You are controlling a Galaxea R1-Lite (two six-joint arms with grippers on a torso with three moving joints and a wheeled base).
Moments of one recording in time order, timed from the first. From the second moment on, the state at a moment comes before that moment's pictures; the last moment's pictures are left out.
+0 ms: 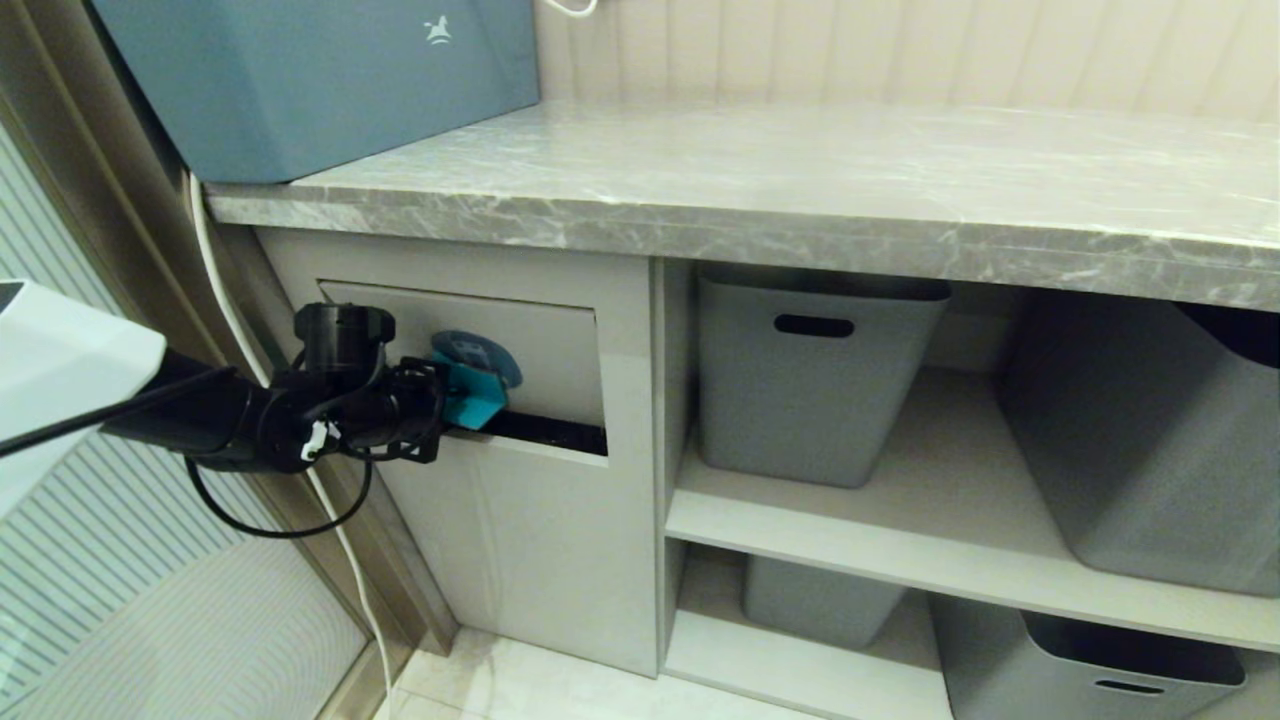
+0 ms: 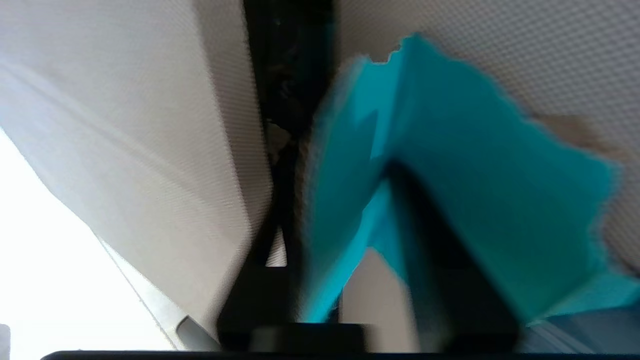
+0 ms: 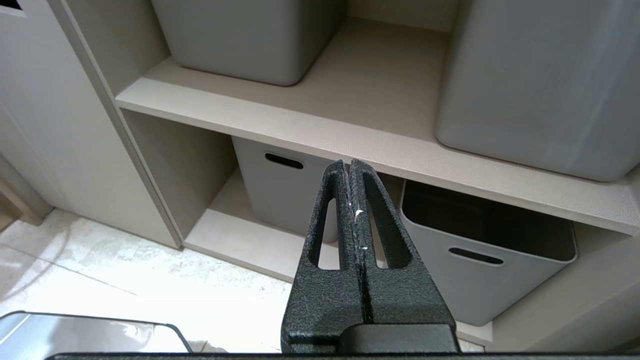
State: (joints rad) left arm -0.14 2.09 -1.26 -0.37 -0.09 -1.39; right arm 0.00 0.00 0.00 0.00 0.03 -0.04
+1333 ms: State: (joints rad) left arm -0.13 2.14 -1.34 -0.34 -0.07 -1.38; right arm 0.00 0.00 0.00 0.01 0.03 -0.04
